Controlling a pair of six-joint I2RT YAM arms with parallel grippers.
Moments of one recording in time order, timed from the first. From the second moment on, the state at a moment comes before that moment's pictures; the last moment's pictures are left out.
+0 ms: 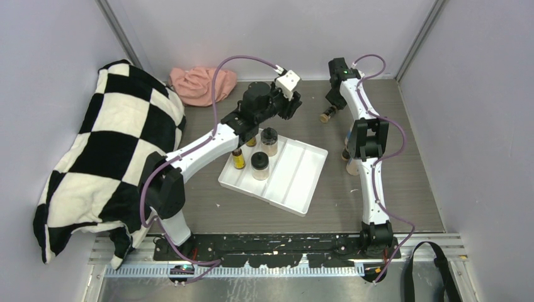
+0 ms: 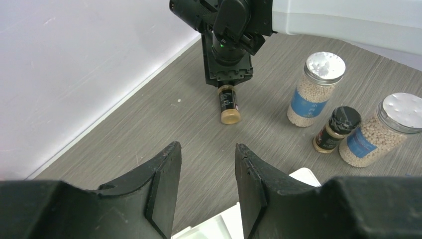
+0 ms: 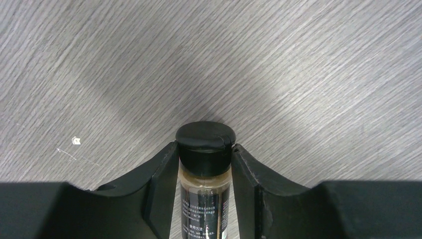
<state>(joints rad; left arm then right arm) -0.71 1.73 1.47 0.14 0.11 0.13 0.12 2.63 2.55 -1.02 0.39 0.79</state>
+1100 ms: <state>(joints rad) -0.71 1.73 1.45 0.16 0.09 0.13 0.13 2.63 2.48 -0.93 0.36 0.75</state>
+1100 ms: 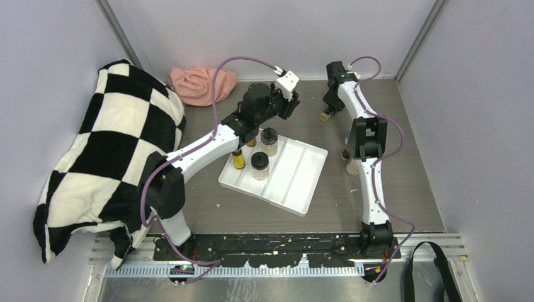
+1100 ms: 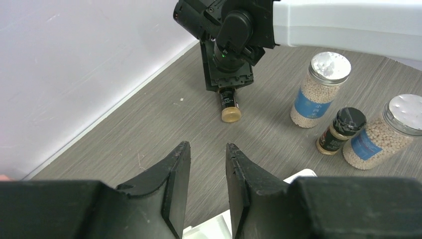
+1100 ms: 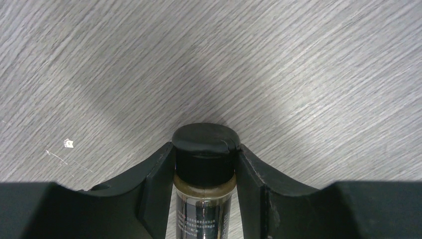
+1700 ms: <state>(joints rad) -0.71 1.57 1.43 0.15 -0.07 0.10 0.24 2.37 2.15 -0.70 0.43 0.52</state>
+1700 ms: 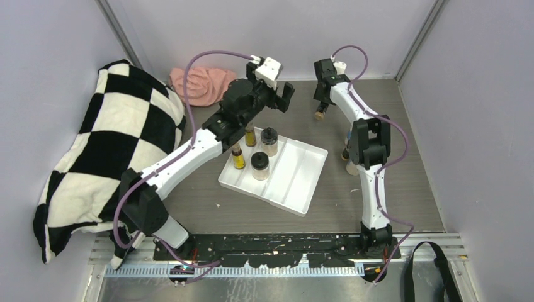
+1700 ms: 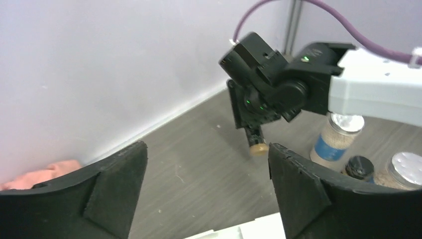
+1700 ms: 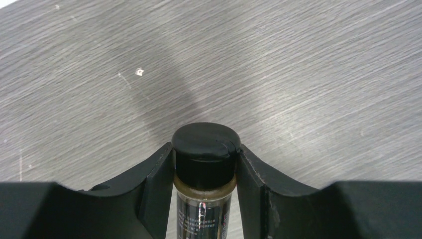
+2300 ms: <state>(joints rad) -0.70 1.29 1.35 0.11 -0.31 -0.02 0.43 1.93 1.58 -0.29 0.57 0.31</state>
